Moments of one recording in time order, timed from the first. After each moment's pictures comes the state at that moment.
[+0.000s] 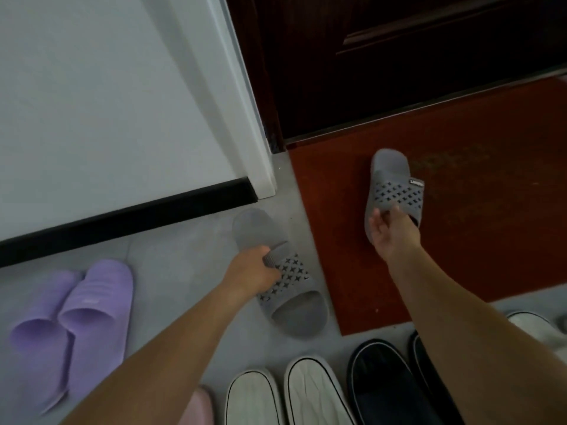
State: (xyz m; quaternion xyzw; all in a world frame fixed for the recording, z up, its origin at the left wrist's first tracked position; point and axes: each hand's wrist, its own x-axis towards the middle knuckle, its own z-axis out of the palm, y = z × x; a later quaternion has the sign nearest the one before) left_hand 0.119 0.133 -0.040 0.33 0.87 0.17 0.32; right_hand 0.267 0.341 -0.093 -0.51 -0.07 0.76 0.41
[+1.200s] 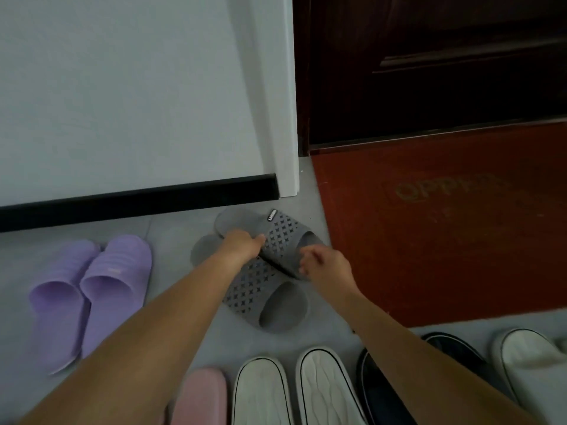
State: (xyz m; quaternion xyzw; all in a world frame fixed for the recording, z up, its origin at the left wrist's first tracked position) left_hand 0.061 0.115 -0.046 0.14 0.92 0.20 0.31; right_hand 0.228 0.190 -0.056 -0.38 -0.75 0.53 0.10
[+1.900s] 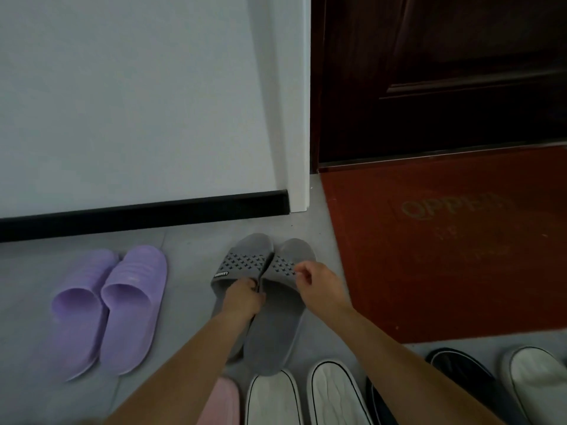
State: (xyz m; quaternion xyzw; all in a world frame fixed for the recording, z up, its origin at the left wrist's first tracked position) left_hand 0.091 0.055 -0.079 0.15 0.92 0.21 0.29; right_hand 0.209 0.167 -0.055 -0.34 -0.83 0.43 0.08
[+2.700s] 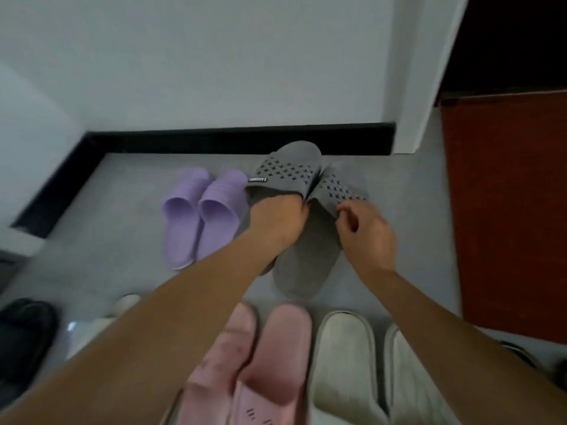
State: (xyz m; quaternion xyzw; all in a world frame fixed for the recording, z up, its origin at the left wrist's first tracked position) left_hand 0.051 0.002 -0.036 0.32 0.95 0.04 0.02; right_hand 0.161 0.110 -0.073 -0.26 -0.85 0.40 0.22
